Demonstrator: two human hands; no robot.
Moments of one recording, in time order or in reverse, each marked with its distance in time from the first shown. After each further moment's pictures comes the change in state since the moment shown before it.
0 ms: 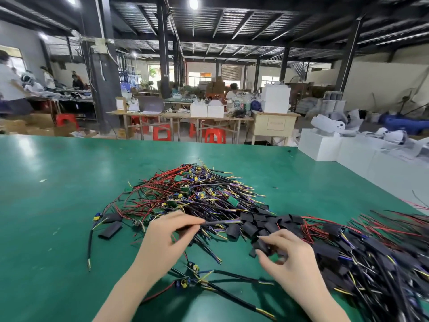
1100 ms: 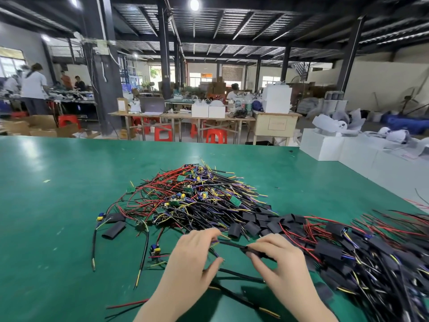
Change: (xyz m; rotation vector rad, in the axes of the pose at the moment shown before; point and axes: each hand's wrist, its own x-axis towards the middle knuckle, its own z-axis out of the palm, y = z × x) left_hand -0.035 -0.005 0.048 0.290 -0.137 0.120; right_hand -0.007 -0.015 0.011 0.001 -0.009 -0.200
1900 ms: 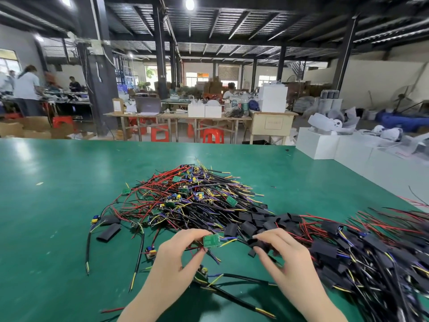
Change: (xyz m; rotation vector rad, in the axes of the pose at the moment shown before) left_hand 0.002 0.011 -0.039 -0.357 0.096 -0.154; right_hand 0.000 0.011 -0.015 -0.012 -0.018 0.005
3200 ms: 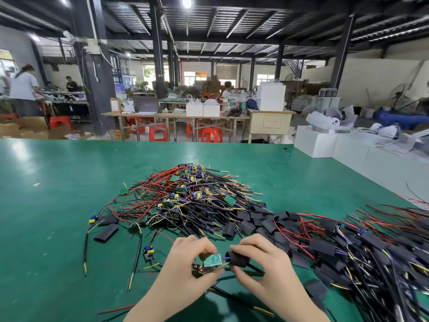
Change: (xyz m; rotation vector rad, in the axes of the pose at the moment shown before) left_hand -0.003 -0.008 0.022 0.042 -0.158 -0.005; right_hand -0.003 -0.018 0.019 0.080 -0.078 -0.086
